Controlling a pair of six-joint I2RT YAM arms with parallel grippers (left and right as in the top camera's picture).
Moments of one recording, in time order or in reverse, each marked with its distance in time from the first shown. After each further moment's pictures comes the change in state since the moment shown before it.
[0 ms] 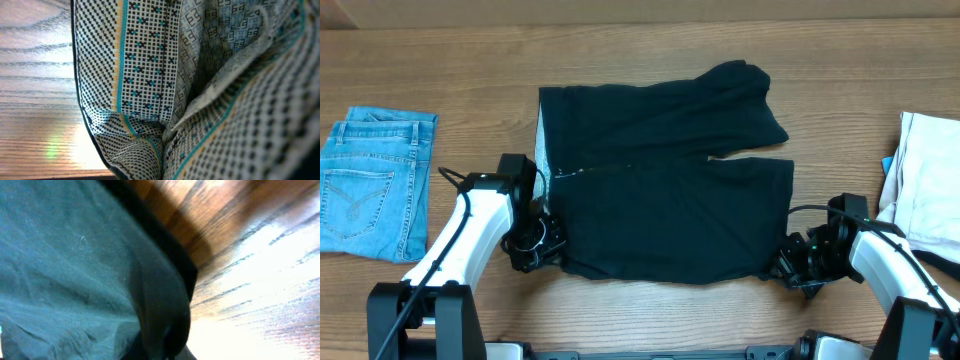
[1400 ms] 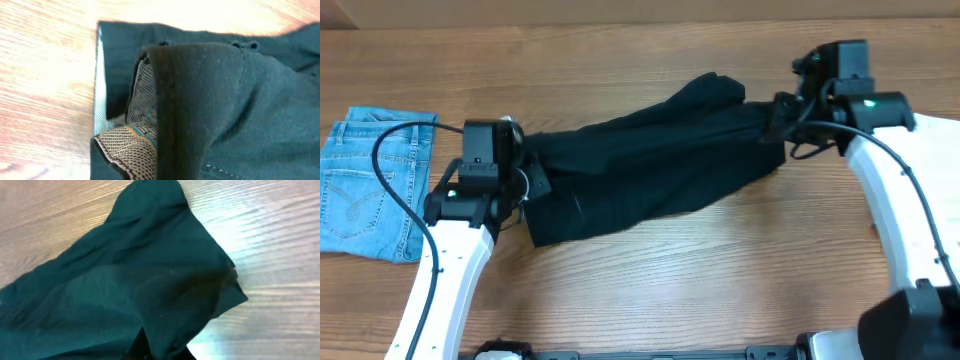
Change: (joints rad) left arm -0.008 -0.272 0.134 0.365 -0.270 -0.006; right arm 0.294 0.211 0.907 -0.055 0.315 -0.338
